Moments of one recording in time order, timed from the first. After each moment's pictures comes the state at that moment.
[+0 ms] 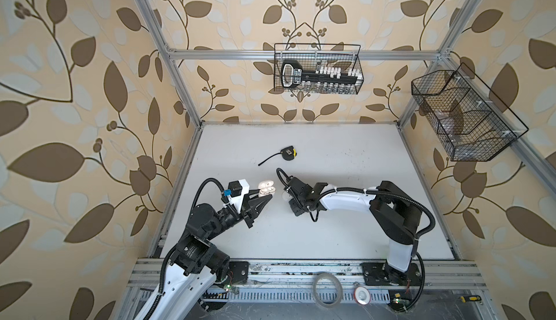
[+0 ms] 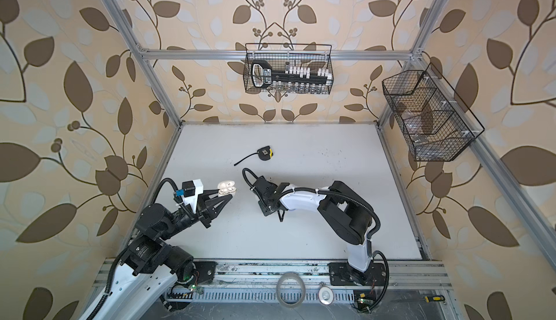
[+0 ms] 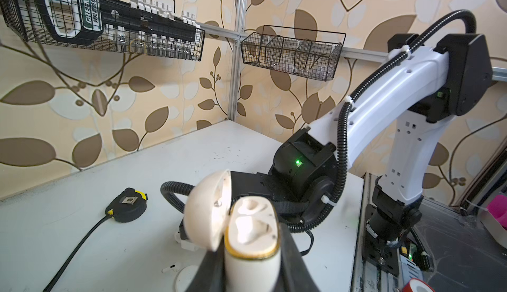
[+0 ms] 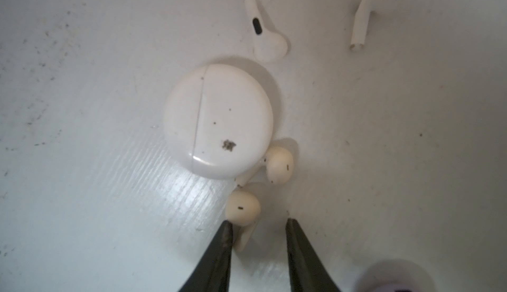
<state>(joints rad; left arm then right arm) -0.45 0.30 0.44 -0.08 0.51 -0.16 0.93 1.90 1.16 -0.45 0.21 0.39</state>
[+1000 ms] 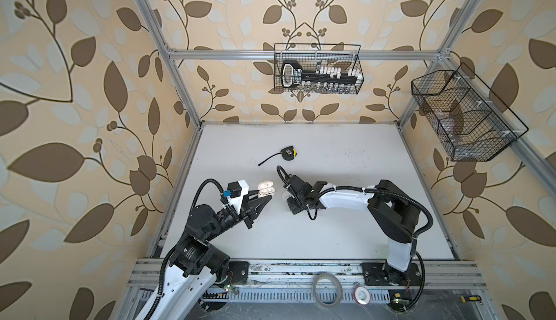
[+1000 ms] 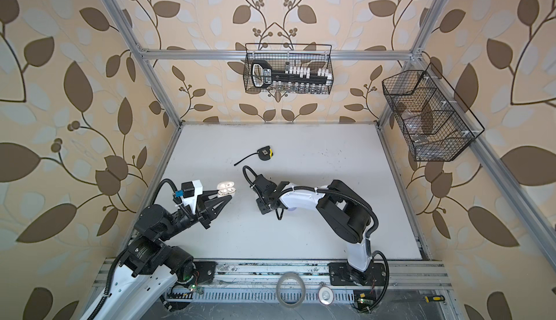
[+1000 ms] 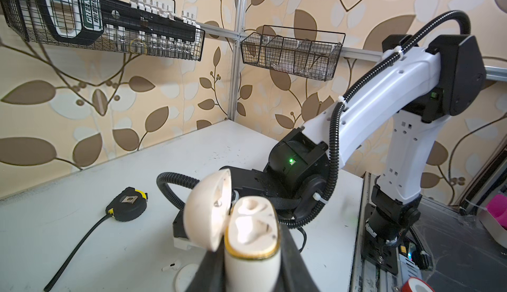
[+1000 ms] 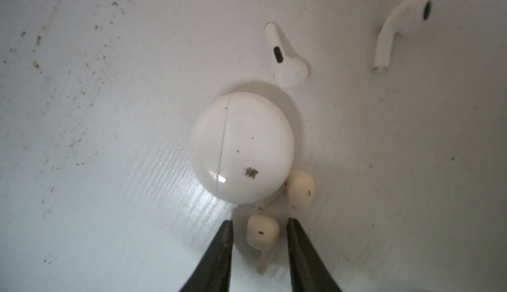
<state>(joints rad) -0.45 0.29 0.44 -0.09 0.51 -0.16 0.91 1.92 1.18 -0.40 0.14 0.40</state>
